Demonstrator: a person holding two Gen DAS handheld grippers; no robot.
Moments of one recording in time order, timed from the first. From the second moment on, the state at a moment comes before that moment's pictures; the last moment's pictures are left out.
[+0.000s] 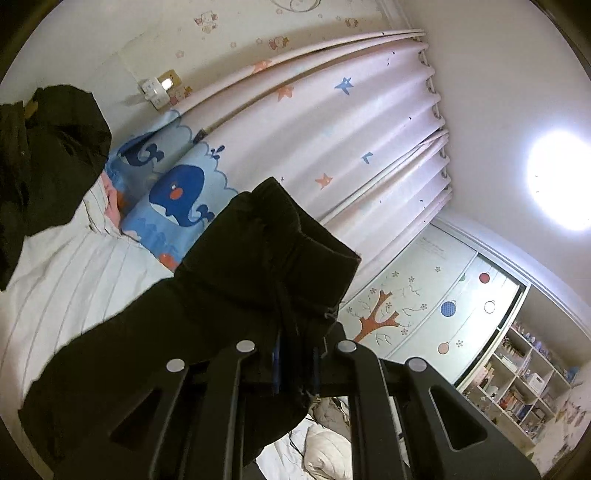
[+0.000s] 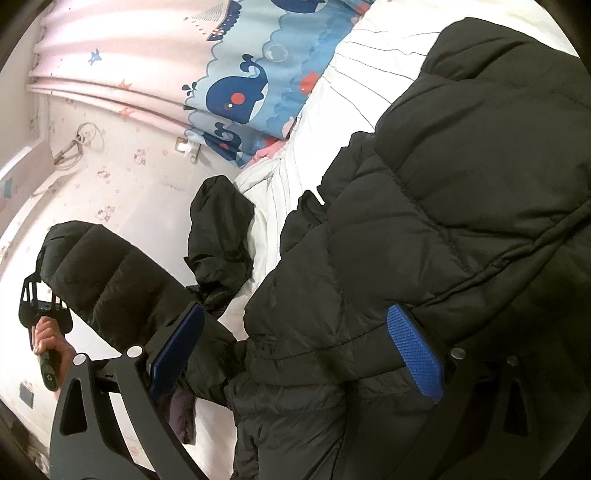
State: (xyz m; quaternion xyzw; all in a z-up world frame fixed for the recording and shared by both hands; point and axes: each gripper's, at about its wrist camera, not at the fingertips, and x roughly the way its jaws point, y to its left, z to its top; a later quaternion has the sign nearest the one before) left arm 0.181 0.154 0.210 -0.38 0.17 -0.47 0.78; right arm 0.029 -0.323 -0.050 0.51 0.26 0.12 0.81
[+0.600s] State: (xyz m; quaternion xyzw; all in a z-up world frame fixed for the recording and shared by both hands) left arm 0.138 -0.033 0.159 -0.20 0.25 -0.52 0.79; right arm -0.003 -0.379 -0.035 0.55 0.19 0.05 0.81
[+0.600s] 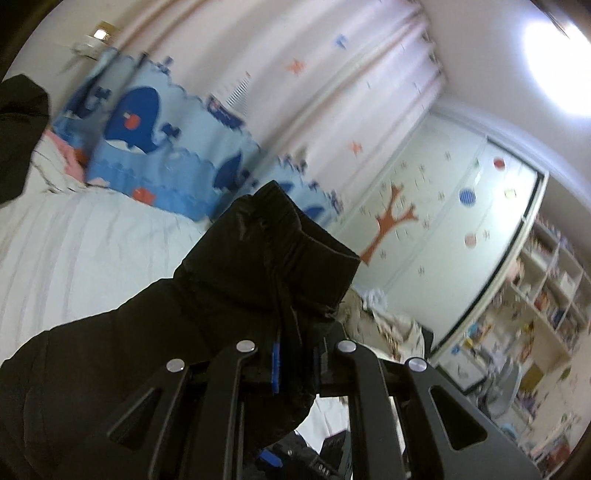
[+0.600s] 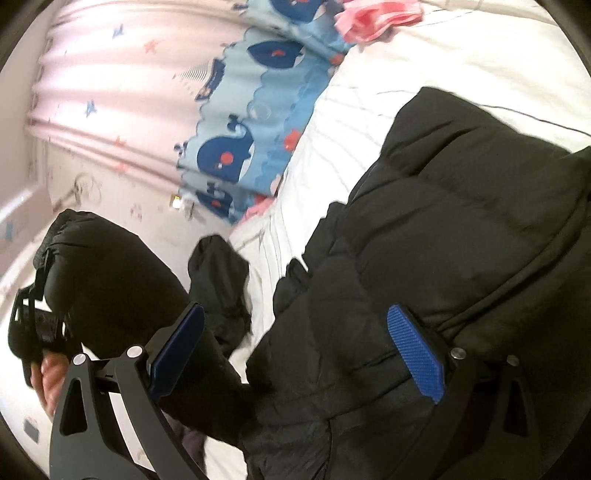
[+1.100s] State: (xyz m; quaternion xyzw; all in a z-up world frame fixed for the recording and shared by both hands) left arm 0.111 -0.169 0.037 -0.12 0.36 -0.56 0.74; right arm -0.016 -0.451 -0.052 0.67 0.09 0.11 0.73
